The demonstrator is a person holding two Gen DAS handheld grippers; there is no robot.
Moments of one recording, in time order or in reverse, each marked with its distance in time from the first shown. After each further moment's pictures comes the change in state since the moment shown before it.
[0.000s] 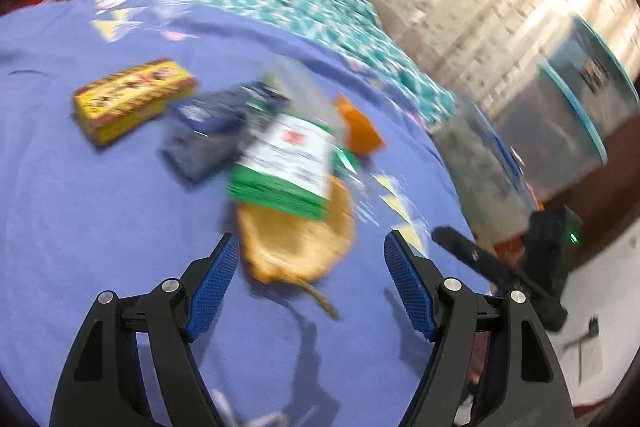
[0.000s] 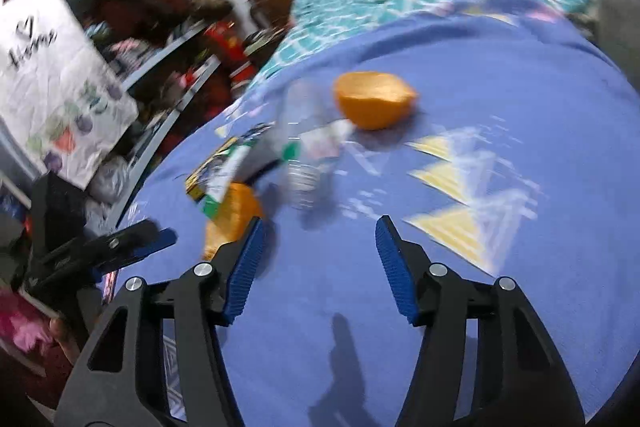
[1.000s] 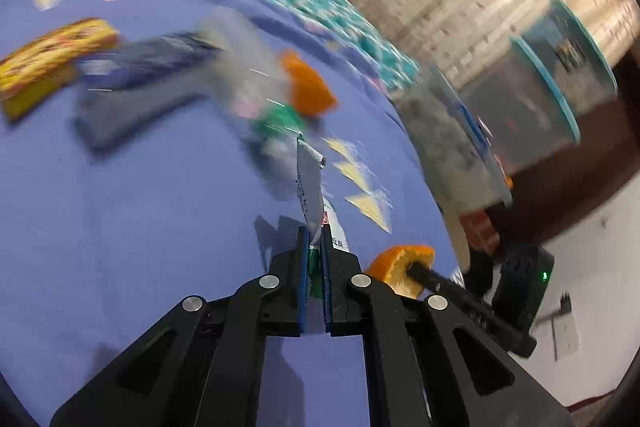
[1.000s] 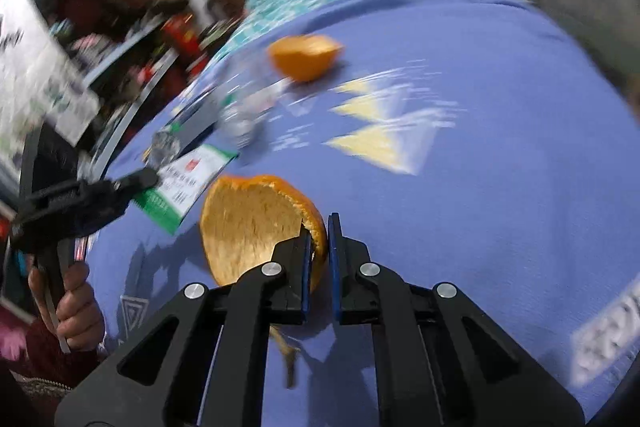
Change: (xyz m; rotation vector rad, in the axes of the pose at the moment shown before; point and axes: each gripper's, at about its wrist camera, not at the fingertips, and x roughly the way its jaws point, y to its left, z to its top) left arm 0.045 -0.040 -0.018 0.069 0.149 -0.188; right arm -0.078 -0.067 -0.072 0.155 -0.037 -0.193
